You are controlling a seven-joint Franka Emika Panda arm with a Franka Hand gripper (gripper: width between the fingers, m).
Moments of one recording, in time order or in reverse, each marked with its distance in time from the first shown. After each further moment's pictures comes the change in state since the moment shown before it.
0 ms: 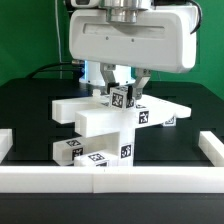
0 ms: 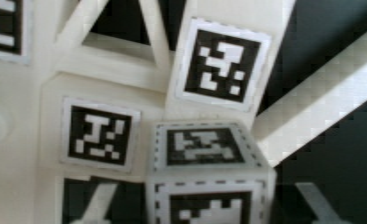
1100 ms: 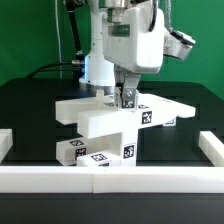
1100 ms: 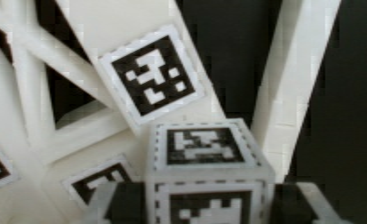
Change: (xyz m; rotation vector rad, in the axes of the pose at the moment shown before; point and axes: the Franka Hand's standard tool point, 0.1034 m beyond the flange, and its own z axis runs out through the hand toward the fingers) arm -0.002 -0.002 0.000 0.007 -0.009 0.658
